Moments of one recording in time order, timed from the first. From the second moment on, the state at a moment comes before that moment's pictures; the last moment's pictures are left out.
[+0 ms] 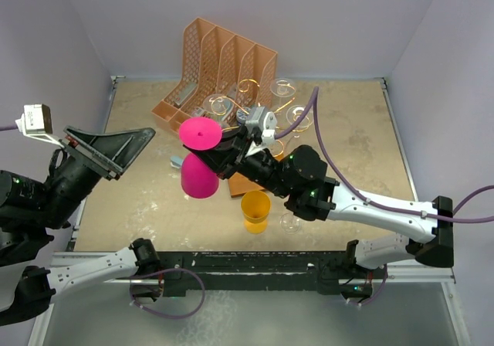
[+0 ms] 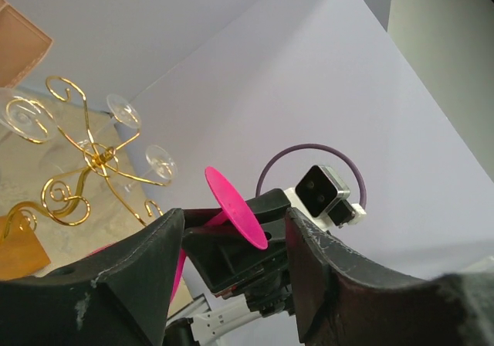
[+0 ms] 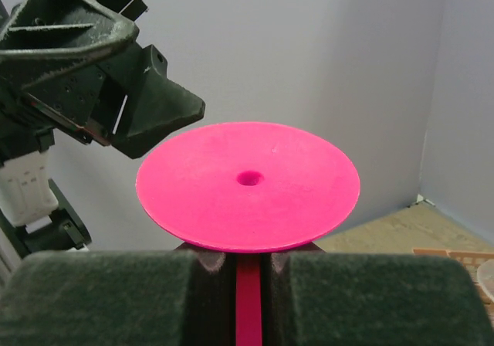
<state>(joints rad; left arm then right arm) -1.02 0.65 1.49 -0.57 -0.40 -0.88 1.26 1.30 1.25 0.51 0.11 0.11</state>
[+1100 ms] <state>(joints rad) -1.02 0.58 1.30 -0.66 -0.39 -1.16 1.27 1.39 1.30 0.39 0.05 -0.08</state>
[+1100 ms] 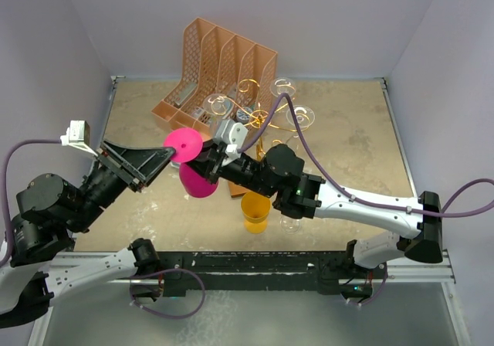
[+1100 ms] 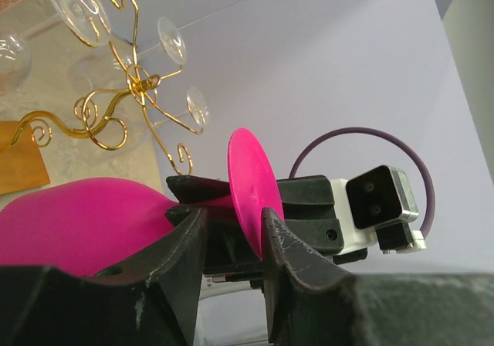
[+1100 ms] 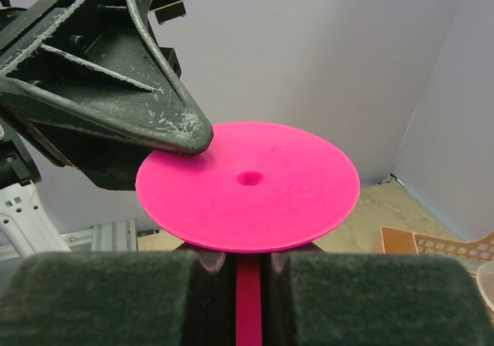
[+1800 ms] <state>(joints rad) -1.02 0.60 1.27 -0.56 -0.43 -1.19 1.27 1.36 1.26 0.43 0.01 -0.10</state>
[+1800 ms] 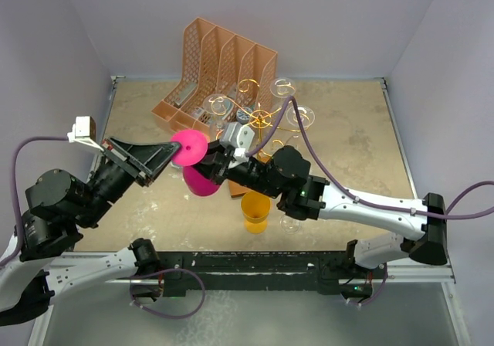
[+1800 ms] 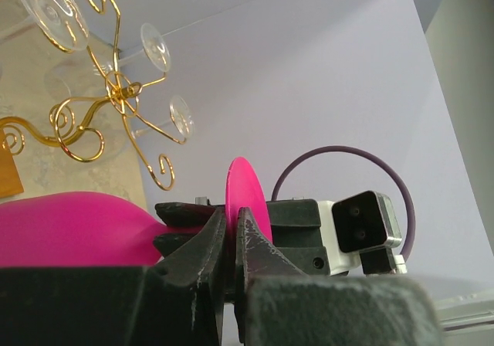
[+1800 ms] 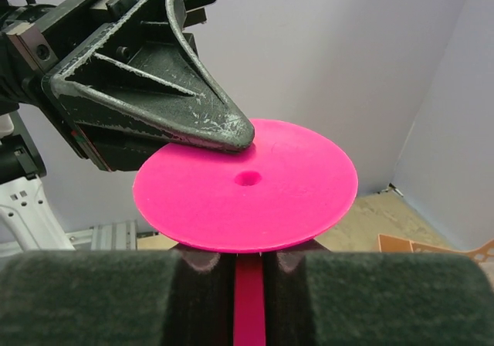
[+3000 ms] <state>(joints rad) -1.02 0.72 1.16 -0.54 -0.50 -1.34 1.28 0.88 0.99 0.39 0.12 0.24</state>
